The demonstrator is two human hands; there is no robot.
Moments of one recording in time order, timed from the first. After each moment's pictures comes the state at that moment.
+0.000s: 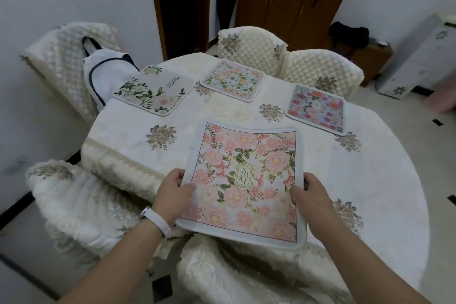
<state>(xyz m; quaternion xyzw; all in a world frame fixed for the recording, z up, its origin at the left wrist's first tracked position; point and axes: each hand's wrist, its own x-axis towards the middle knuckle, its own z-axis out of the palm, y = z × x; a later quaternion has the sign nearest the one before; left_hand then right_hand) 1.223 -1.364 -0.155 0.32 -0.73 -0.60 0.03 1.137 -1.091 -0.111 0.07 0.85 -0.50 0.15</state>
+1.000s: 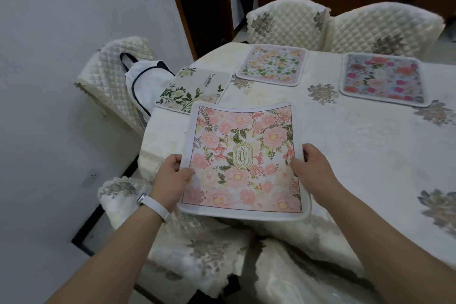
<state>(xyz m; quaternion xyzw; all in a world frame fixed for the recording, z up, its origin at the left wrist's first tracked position) 1.215 -1.510 -0.144 0.35 -0.74 -0.57 0.06 1.103 -1.236 -0.147 0.03 0.81 -0.55 0.19</state>
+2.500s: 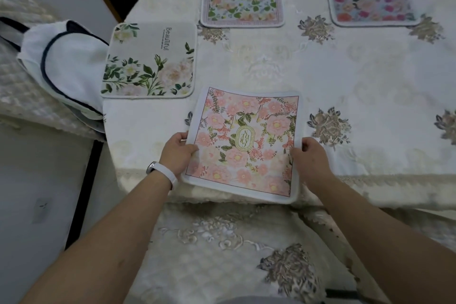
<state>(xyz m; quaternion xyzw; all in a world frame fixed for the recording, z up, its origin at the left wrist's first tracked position) 1.071 -1.663 -0.270 0.28 -0.77 -0.55 -0.18 1.099 -1.361 -0.262 0.30 0.80 -0.50 0.14</state>
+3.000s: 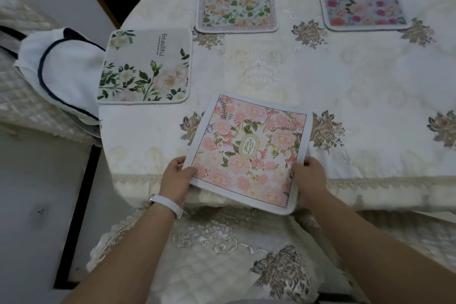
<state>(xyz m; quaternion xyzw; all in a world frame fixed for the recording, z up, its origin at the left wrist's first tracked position) 1.119 -1.643 -0.286 0.37 -0.67 -0.63 -0.15 1.121 -1.355 -0.280 0.43 0.72 -0.53 0.14</state>
